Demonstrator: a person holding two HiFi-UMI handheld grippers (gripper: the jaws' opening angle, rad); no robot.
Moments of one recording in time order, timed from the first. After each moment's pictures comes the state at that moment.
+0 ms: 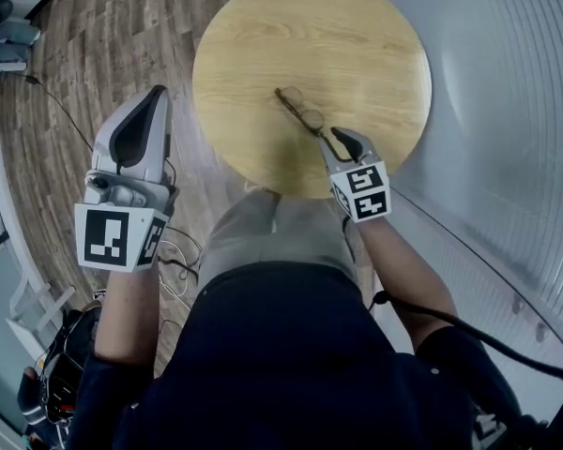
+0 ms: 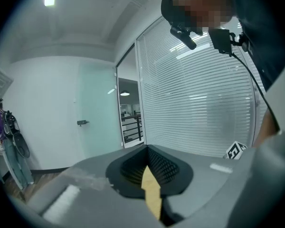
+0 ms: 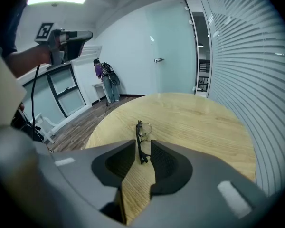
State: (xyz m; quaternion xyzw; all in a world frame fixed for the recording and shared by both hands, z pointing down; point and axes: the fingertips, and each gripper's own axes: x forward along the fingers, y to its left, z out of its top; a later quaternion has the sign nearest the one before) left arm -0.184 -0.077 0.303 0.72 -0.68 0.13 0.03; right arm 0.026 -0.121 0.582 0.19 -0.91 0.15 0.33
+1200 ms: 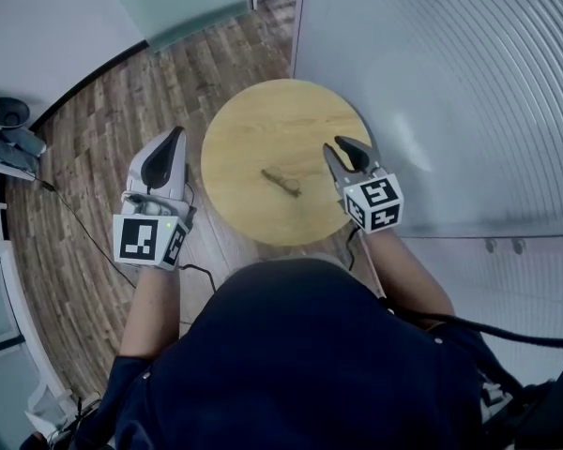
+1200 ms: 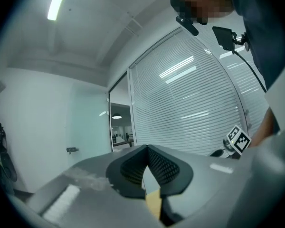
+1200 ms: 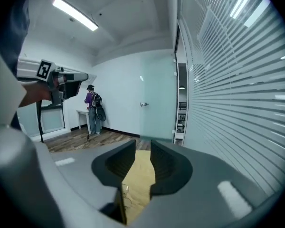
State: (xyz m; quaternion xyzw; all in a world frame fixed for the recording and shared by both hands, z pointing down) left arm -0.140 -0.054 0.161 0.77 -0.63 0.05 -0.10; right arm 0.079 -0.159 0.330 0.33 -0.94 0.04 0.12
